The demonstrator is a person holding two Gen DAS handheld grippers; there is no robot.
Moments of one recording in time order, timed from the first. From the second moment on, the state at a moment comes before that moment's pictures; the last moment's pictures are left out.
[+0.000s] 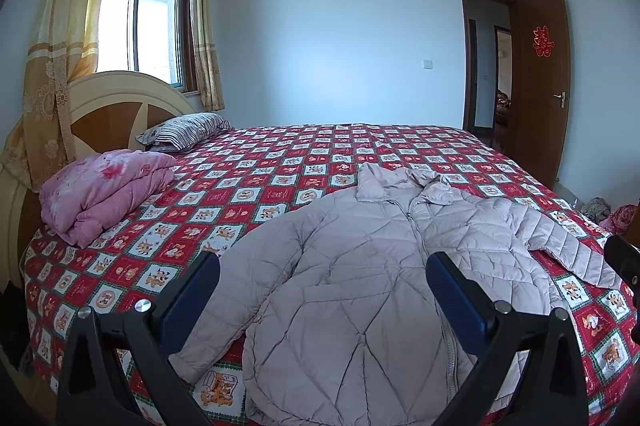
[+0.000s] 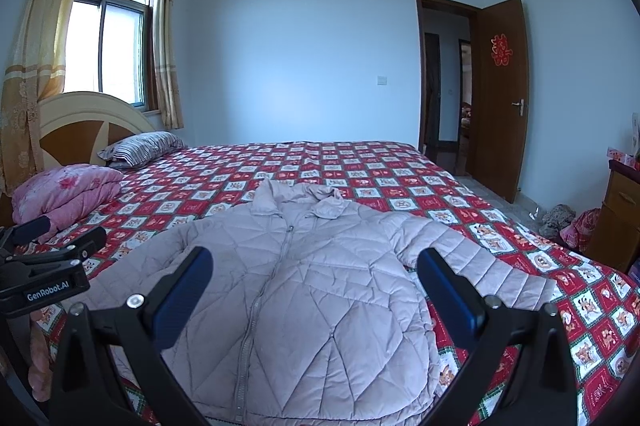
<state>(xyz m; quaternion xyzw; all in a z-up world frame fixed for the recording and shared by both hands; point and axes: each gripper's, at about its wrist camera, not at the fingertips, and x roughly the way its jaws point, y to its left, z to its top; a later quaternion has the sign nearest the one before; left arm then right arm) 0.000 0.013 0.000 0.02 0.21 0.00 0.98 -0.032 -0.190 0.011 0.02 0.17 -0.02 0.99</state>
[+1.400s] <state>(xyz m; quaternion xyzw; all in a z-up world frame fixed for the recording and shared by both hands) 0.001 0.017 0.000 0.02 0.21 0.00 0.98 -0.028 -0.199 -0.001 0.02 0.18 -0.02 0.98</state>
